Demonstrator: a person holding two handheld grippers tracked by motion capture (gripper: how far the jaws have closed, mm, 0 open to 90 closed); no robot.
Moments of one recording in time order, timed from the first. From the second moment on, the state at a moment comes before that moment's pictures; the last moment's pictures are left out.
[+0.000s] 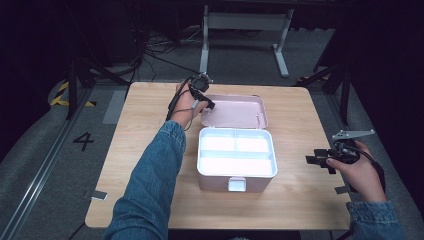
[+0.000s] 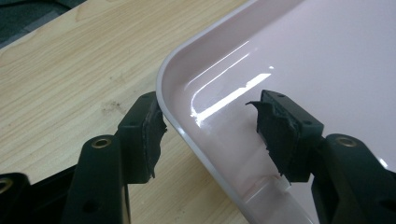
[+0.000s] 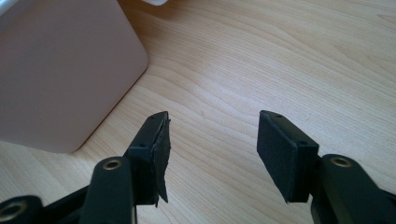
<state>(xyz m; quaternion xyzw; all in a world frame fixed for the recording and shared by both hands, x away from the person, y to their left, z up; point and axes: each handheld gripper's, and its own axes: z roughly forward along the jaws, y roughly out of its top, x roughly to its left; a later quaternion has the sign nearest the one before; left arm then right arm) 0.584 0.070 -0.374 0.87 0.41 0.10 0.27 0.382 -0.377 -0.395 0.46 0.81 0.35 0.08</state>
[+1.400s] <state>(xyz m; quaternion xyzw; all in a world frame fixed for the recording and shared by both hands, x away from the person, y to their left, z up) 0.410 0.174 -0.311 0.85 0.38 0.15 0.32 0.408 -0.351 -0.384 0.44 0.83 0.34 0.09</state>
